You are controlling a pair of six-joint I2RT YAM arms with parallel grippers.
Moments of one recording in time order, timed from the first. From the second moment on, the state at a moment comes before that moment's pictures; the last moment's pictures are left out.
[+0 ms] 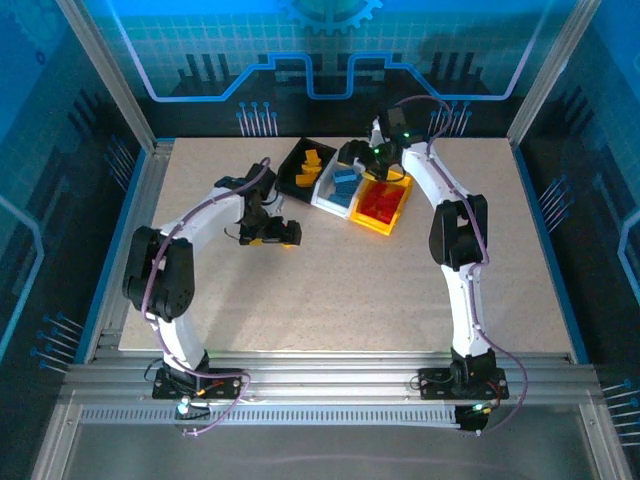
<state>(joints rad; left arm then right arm) -0.31 1.82 1.37 -0.93 0.22 -0.26 0.26 2.38 2.23 -0.82 -0.45 0.56</state>
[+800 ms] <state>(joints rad) -0.32 2.09 1.55 -0.90 0.13 -0.17 0.28 1.80 1.52 -0.74 -0.47 0.55</state>
